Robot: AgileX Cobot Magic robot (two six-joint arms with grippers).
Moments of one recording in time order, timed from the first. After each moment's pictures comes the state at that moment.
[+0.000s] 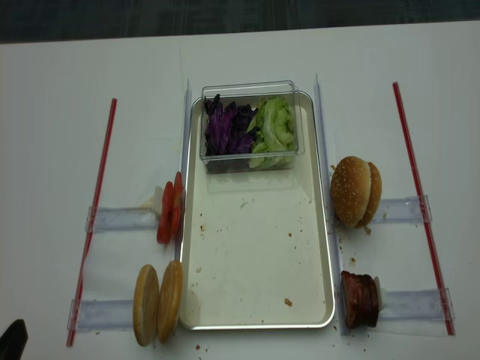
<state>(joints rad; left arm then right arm) -0.02 -0.02 -0.49 -0.02 1.18 -0.02 0.00 -0.02 -0.47 0.13 1.13 -0.08</state>
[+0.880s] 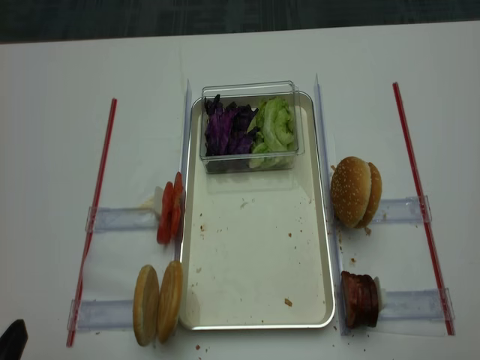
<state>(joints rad) -0.02 -0.02 -0.49 -0.02 1.18 -0.02 0.00 -0.02 -0.47 0.13 1.13 -0.08</state>
